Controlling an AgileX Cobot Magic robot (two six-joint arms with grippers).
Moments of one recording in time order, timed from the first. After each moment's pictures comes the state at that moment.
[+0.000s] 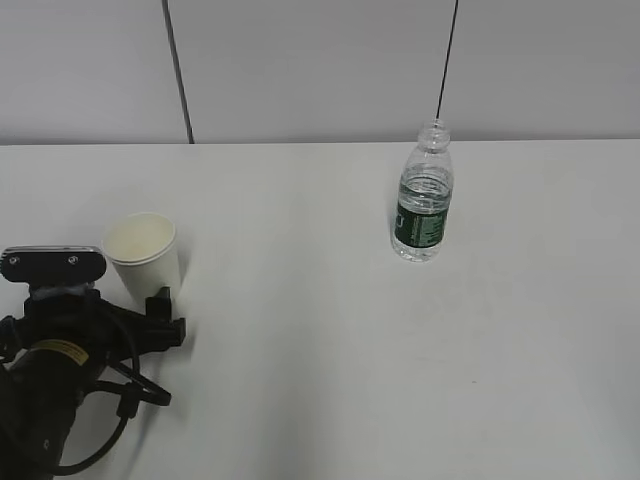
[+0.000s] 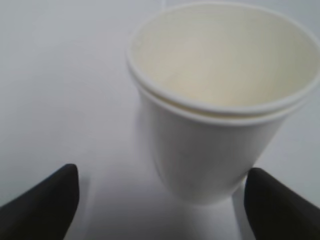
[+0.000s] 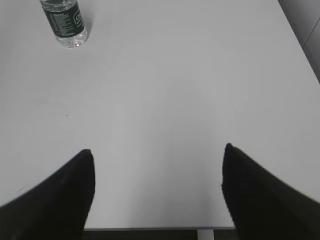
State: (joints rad) left arm -0.59 2.07 -0.45 -0.58 -1.14 0.03; right arm -0.06 -0.02 -0.49 -0.01 1.14 -0.04
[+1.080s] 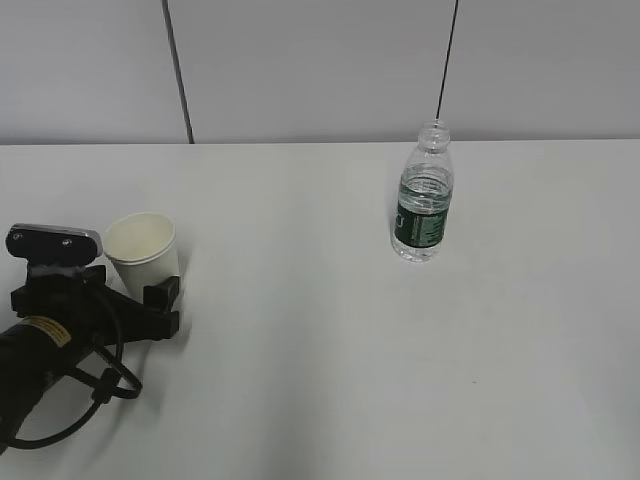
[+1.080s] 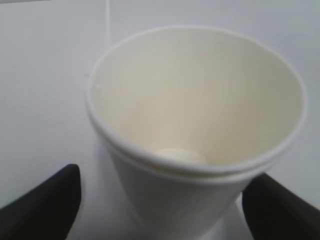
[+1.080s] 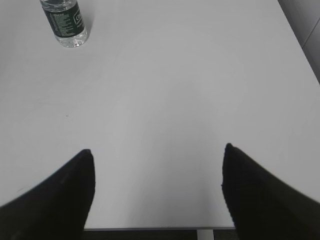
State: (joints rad) left arm -0.36 2.07 -0.46 -0.11 -1.14 -0.02; right arm -0.06 -0.02 -0.49 -0.01 1.14 -0.04
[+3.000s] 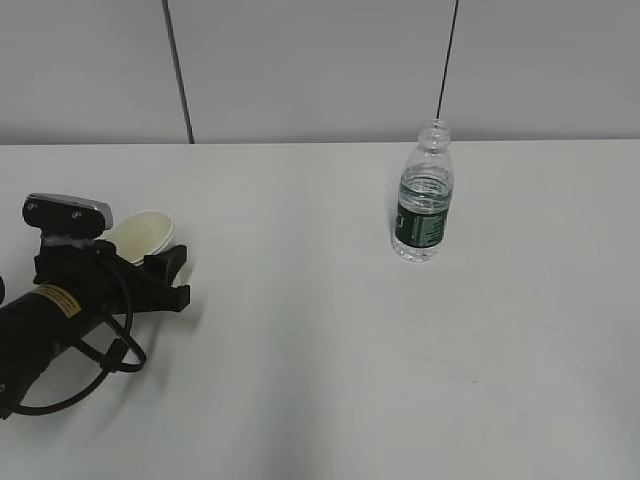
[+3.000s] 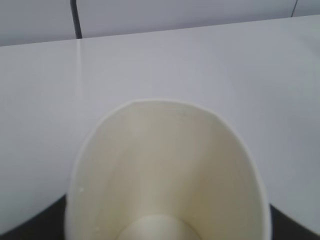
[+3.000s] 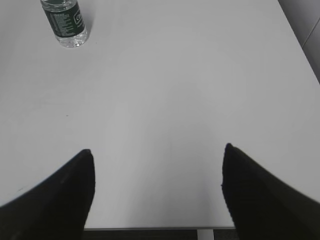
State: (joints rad) left arm -0.30 2.07 -0.55 0.07 -1.14 -0.04; right arm -0.06 -0.02 -0.49 -0.01 1.14 -0.04
